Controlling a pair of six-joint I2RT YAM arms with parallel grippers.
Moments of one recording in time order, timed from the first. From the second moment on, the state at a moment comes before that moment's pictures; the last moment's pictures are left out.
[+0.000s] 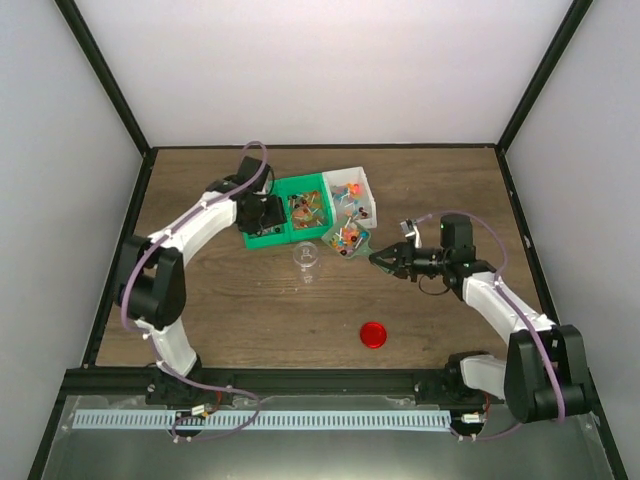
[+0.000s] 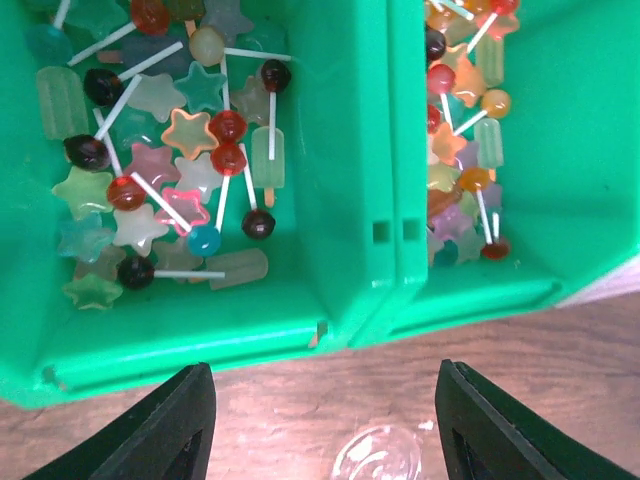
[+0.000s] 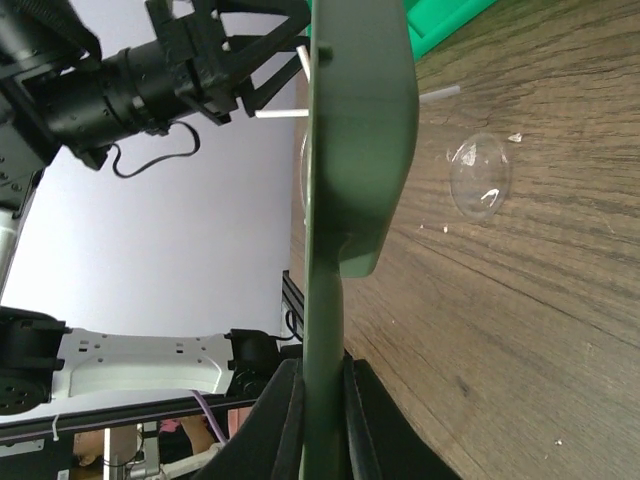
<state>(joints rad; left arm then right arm) -0.38 1.81 1.42 -0.72 0.12 -0.61 0.14 1.19 0.56 -0.02 -1.11 0.80</state>
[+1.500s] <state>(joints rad) -0.38 1.36 0.66 -0.15 0.33 -0.51 0.40 1.20 0.90 -0.56 -0.79 0.56</state>
